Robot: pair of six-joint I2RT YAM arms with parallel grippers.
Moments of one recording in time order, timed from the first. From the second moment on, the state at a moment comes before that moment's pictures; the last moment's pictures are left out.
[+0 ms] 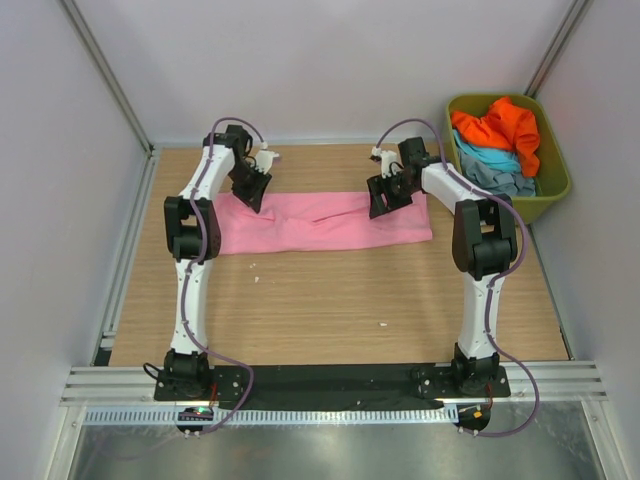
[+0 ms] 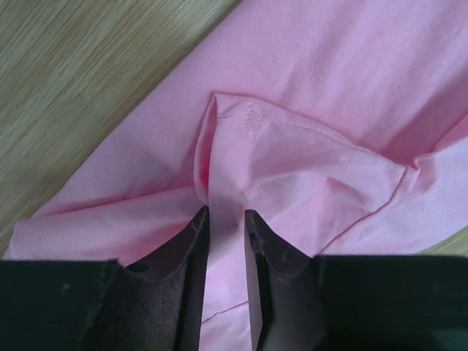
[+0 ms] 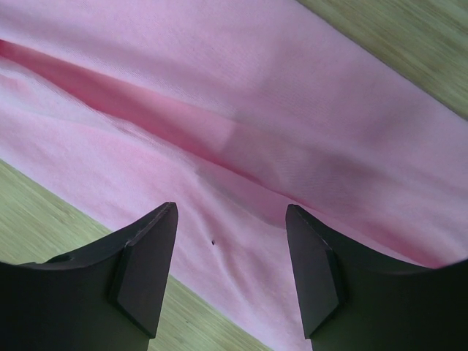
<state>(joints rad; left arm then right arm) -0.13 2.52 2.36 -1.23 0.34 0.52 0.20 2.14 1.68 -0.65 -0.42 -0.22</state>
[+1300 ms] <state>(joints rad) -0.18 2.50 2.36 -1.03 0.27 0.47 0.20 2.16 1.66 -0.62 -0.41 -0.21</state>
